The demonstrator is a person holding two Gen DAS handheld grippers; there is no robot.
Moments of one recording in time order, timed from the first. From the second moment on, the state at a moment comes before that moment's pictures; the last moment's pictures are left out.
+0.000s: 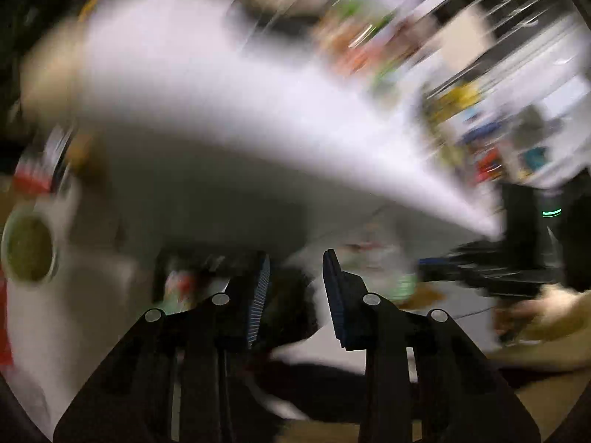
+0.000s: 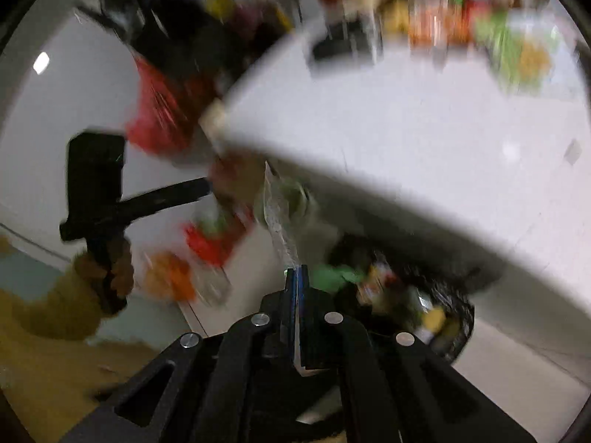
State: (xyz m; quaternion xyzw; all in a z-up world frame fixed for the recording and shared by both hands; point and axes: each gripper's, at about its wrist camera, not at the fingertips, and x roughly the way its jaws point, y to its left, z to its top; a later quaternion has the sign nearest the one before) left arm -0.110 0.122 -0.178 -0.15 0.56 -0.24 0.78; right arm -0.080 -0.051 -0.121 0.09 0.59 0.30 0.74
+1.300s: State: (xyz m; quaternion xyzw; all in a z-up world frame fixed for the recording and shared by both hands) left arm -0.087 0.054 -0.124 0.01 0.53 -0.06 0.85; right arm -0.070 -0.053 -0.078 0.02 0.44 0.17 0.88
